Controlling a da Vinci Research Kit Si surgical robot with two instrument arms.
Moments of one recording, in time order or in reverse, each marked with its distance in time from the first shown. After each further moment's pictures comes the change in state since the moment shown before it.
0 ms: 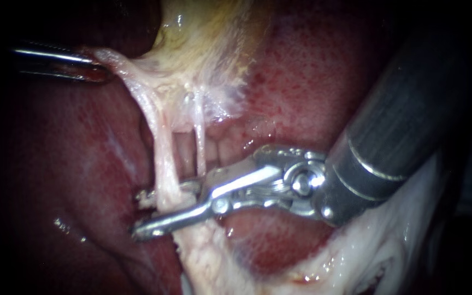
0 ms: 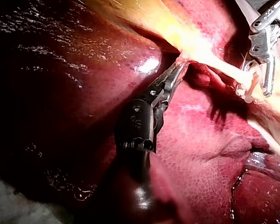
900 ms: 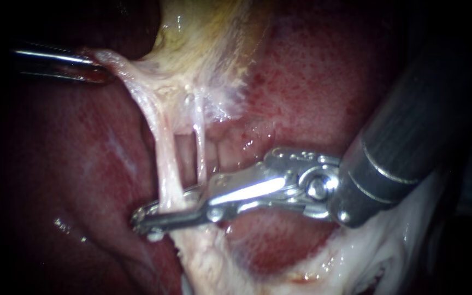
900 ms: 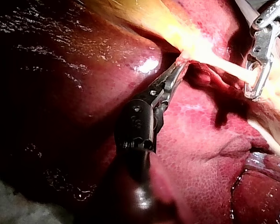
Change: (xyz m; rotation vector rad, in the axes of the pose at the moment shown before) right arm -0.001 0.000 -0.001 0.005 -0.004 -0.042; left arm 0.000 0.000 0.000 0.000 0.000 0.000
